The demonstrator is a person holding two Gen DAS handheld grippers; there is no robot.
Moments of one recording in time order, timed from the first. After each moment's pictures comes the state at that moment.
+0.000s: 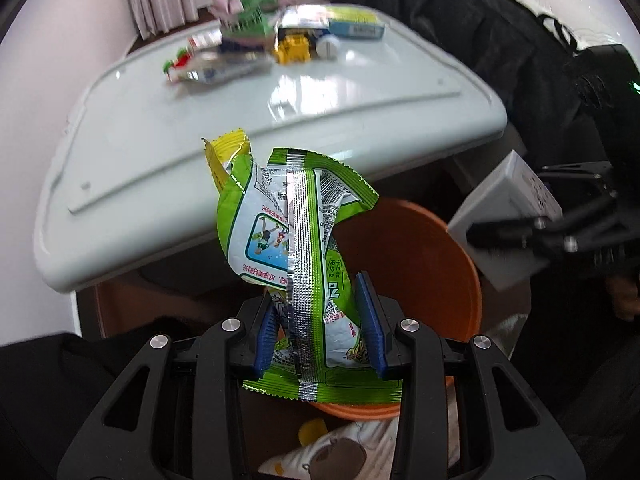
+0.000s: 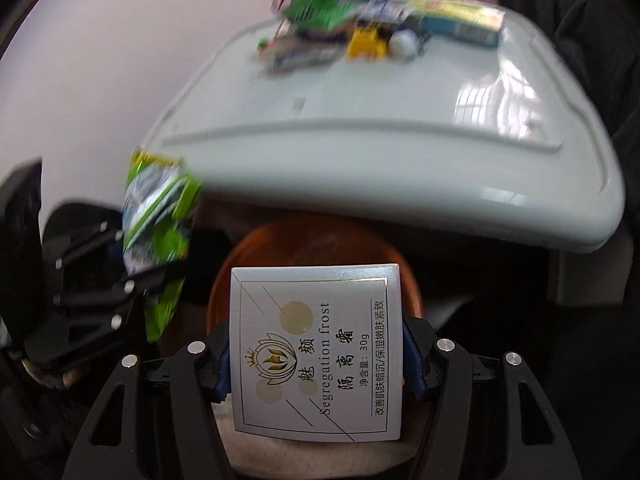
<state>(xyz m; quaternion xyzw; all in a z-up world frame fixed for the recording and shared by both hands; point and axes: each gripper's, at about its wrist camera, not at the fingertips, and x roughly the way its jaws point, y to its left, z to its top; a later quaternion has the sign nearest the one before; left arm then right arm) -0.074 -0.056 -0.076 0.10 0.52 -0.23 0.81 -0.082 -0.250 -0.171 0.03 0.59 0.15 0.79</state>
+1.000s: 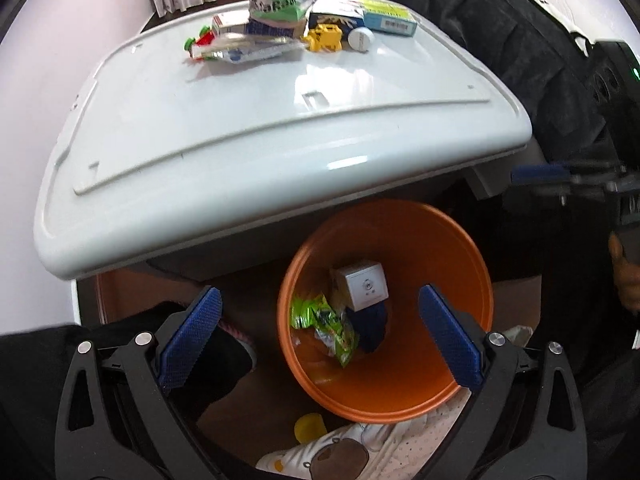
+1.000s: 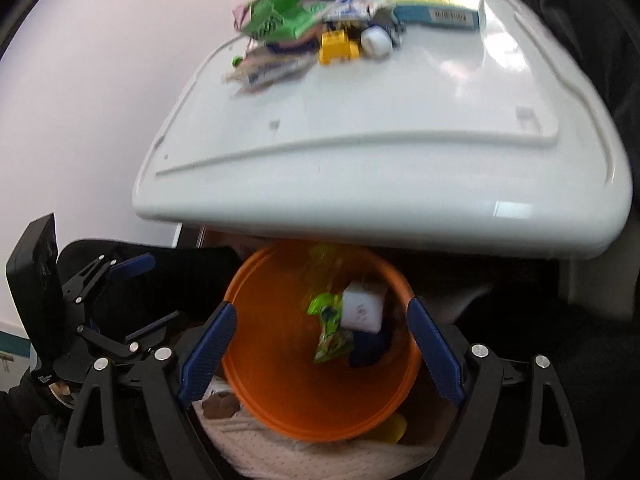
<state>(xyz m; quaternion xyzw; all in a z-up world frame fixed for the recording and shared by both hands) -0.048 -0.039 -0.075 0.07 0.54 -0.20 0.81 -0.053 -0.280 -0.166 0.10 0.59 0.14 0.79</state>
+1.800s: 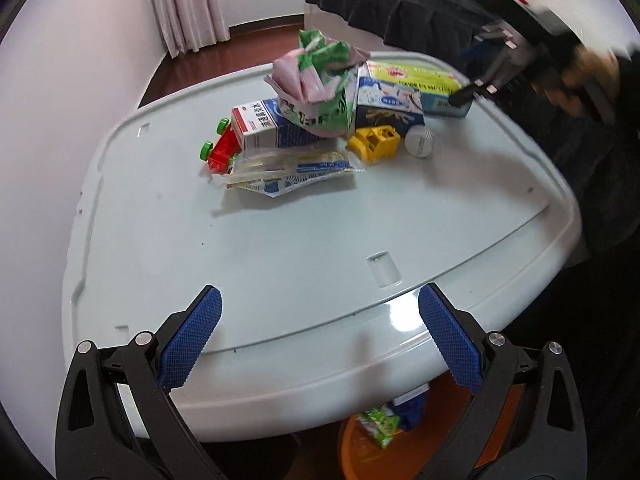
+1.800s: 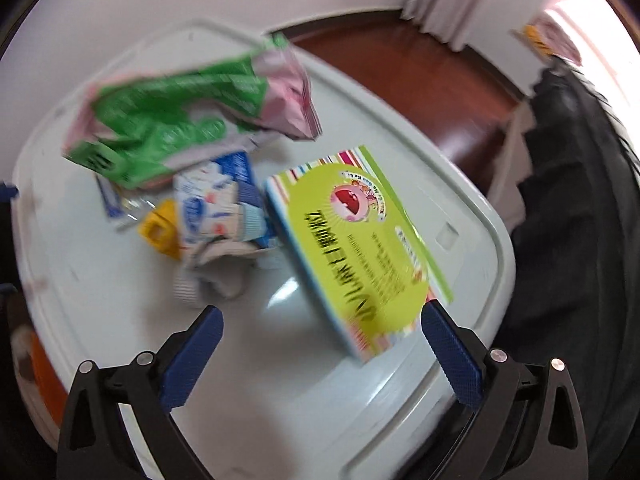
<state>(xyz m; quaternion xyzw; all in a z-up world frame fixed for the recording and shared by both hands) 0.067 -0.054 -0.052 0.11 0.48 -0.18 0.85 0.227 -0.310 -0.143 -0.30 0.55 0.18 0.76</state>
